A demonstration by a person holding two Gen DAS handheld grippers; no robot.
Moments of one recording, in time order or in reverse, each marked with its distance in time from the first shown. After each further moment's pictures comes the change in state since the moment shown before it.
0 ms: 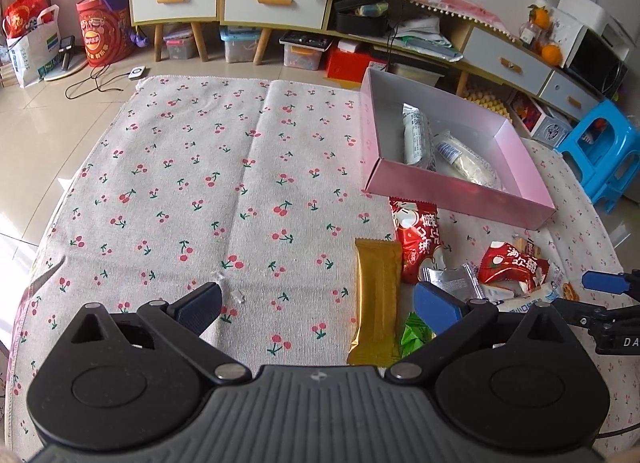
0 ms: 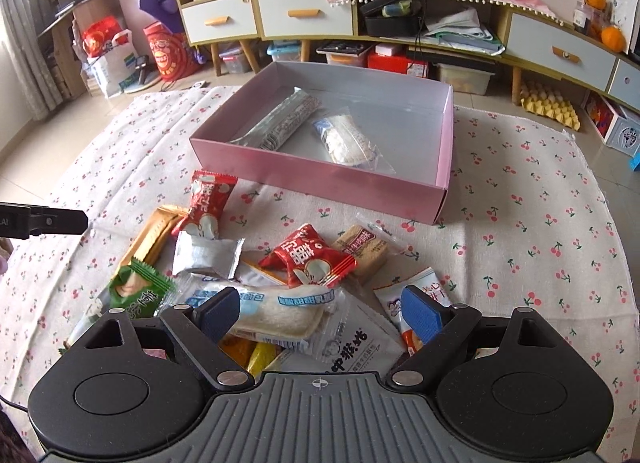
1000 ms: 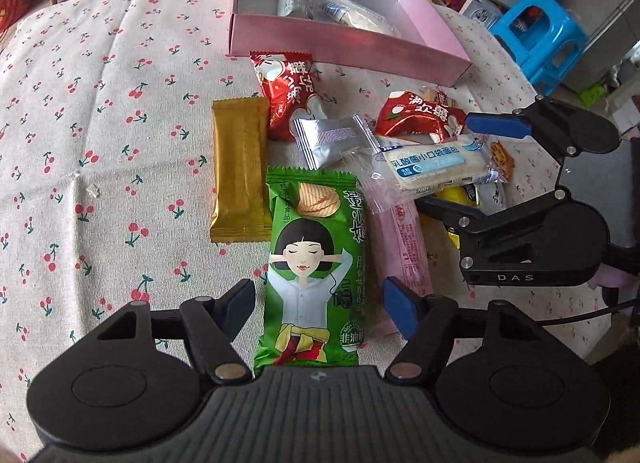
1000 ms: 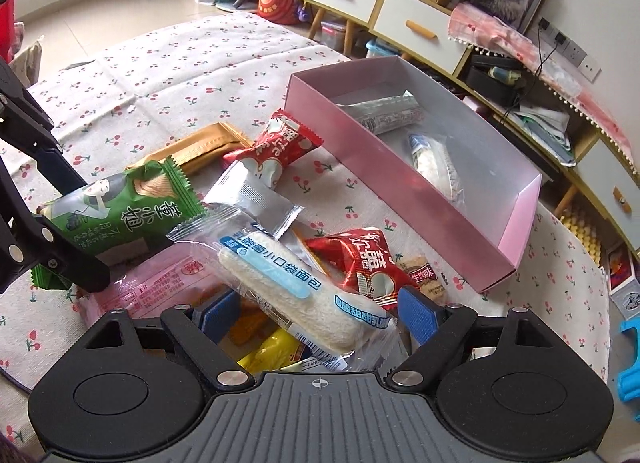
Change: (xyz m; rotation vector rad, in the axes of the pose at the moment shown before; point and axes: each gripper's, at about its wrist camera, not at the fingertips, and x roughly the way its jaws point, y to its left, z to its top) left arm 0.019 -0.051 -0.042 0.159 0.315 -0.194; right arm 0.028 0.054 -0.018 -0.519 -0.009 -0.027
